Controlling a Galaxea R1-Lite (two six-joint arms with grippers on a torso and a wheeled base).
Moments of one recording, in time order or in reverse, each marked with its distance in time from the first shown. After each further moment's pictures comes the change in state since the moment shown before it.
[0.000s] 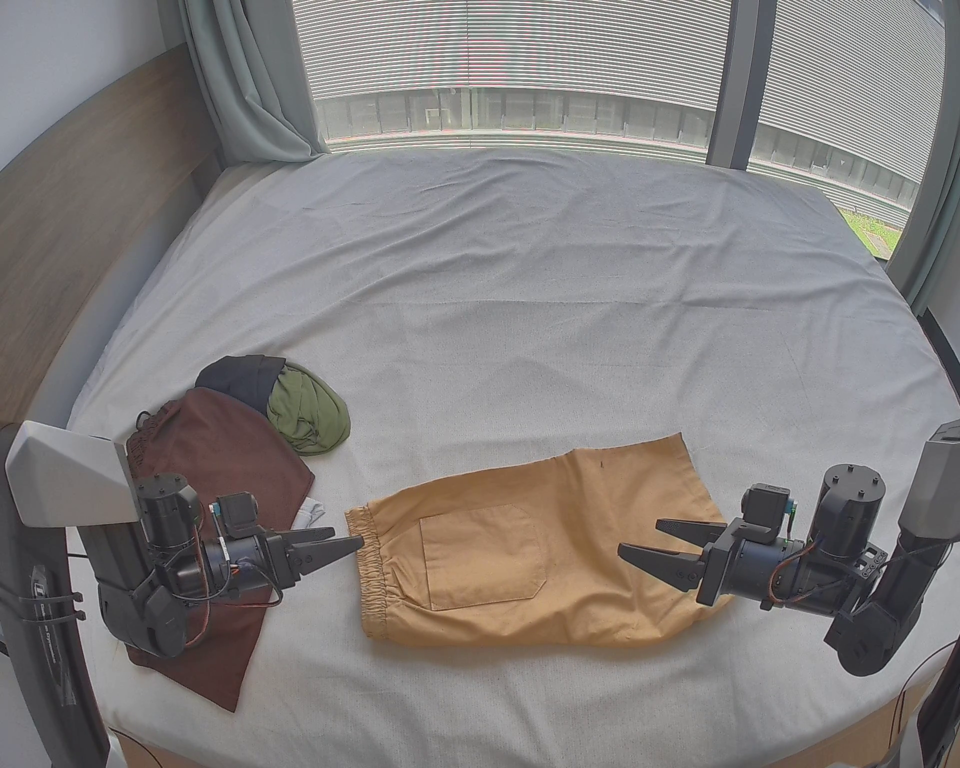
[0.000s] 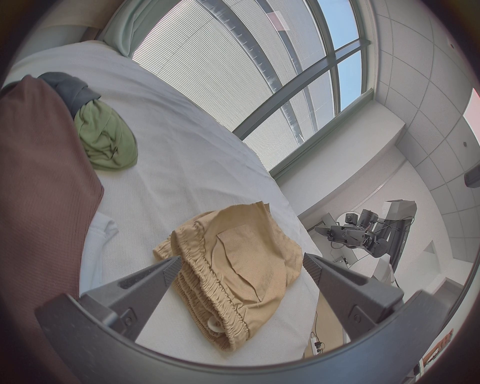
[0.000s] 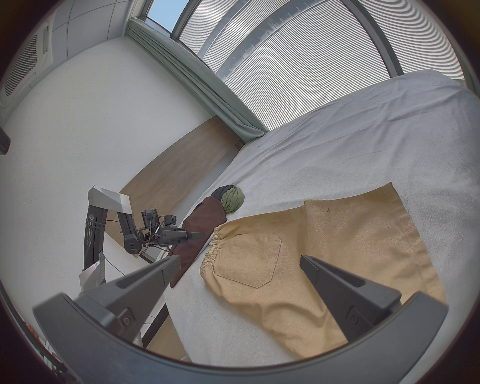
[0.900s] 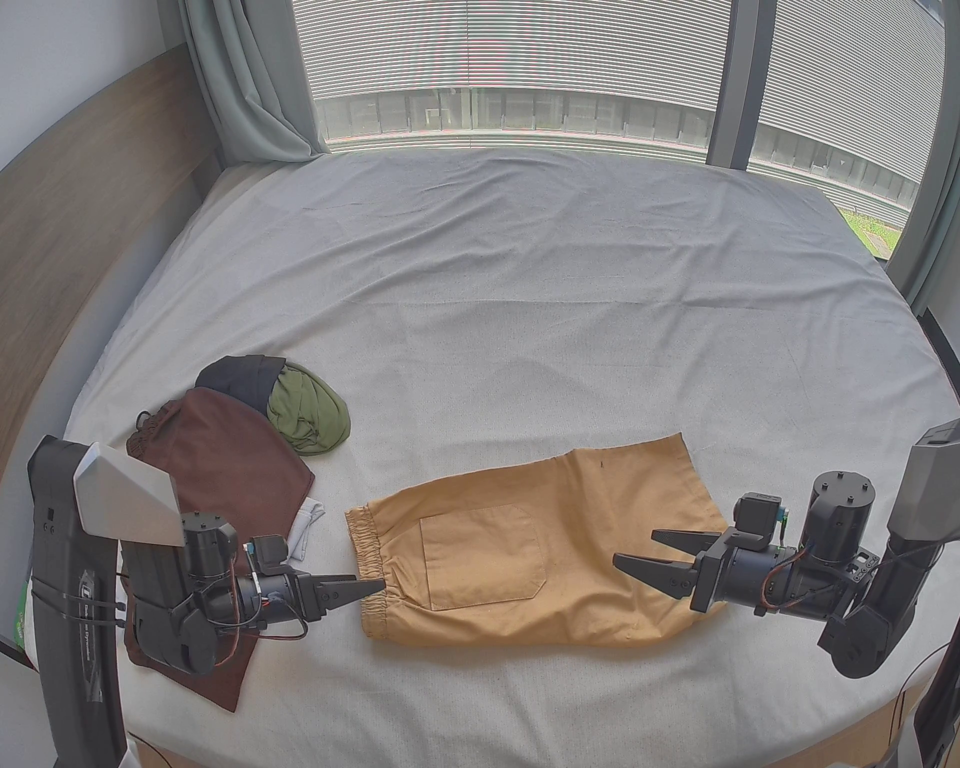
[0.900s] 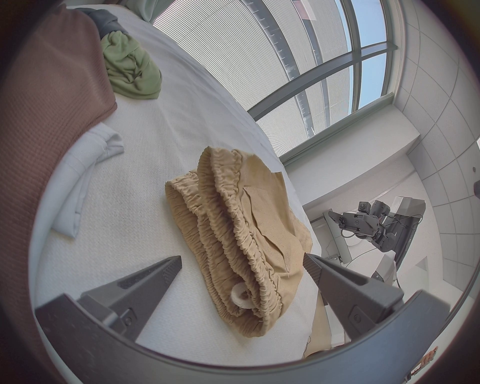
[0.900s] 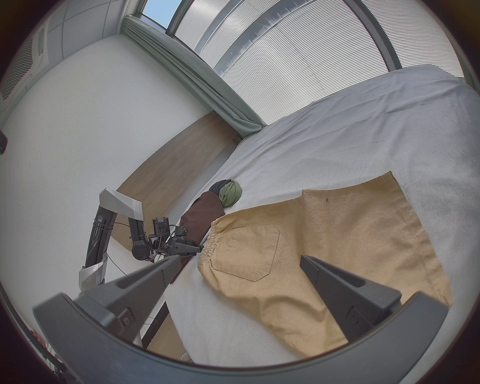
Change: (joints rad) left arm -0.031 0.202 -0.043 0.000 0.004 -0.010; right arm 0.003 0.038 0.000 -0.001 0.000 -0.001
